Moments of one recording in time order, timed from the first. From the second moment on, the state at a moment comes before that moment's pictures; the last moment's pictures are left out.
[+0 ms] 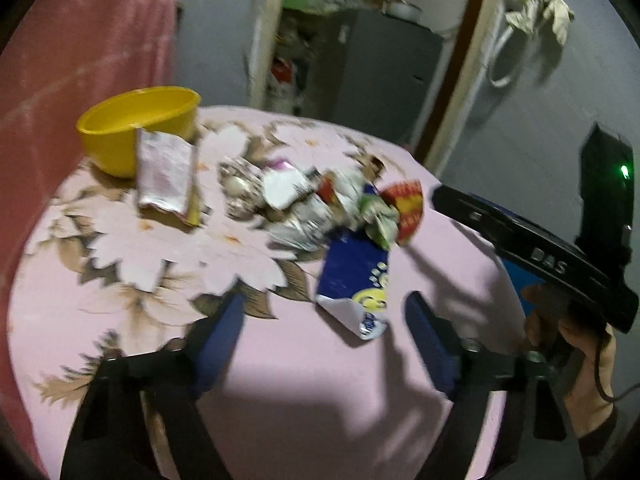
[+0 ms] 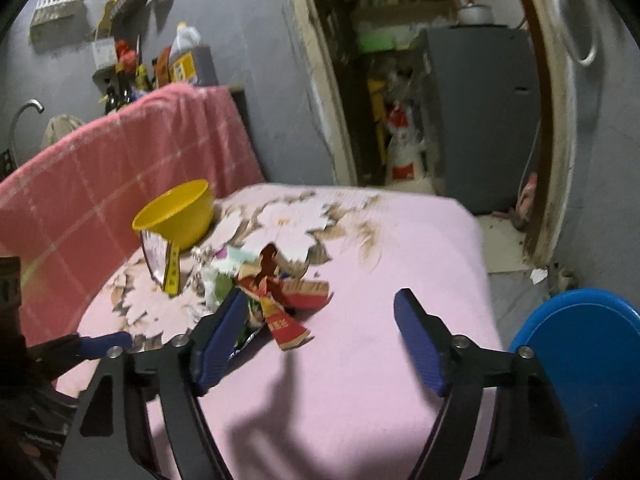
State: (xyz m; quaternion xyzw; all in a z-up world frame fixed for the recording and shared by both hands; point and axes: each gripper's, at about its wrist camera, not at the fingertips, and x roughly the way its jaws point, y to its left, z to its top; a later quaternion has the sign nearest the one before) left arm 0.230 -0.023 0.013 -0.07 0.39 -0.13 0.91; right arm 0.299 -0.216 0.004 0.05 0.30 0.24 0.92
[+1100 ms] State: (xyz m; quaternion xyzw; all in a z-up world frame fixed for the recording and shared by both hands) left arm 0.227 -0.034 0.011 -0.10 0.44 -0.18 0.88; right arm 0.290 -0.224 0.001 0.07 0.31 0.25 0.91
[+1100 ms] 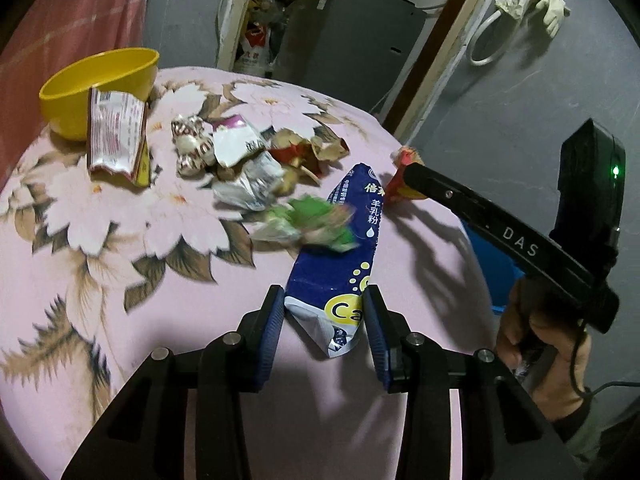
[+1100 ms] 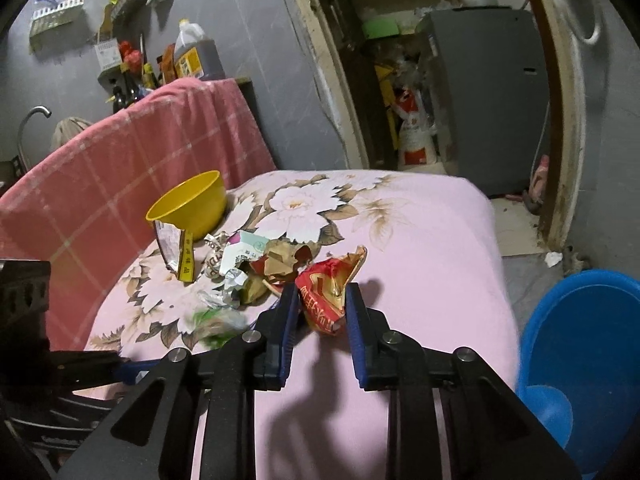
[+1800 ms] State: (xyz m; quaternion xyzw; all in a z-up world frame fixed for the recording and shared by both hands) left arm 0.187 -0.054 0.033 -0.14 0.41 -0.20 0.88; right arm 0.220 -0.262 0.023 0.07 0.19 0.20 0.96
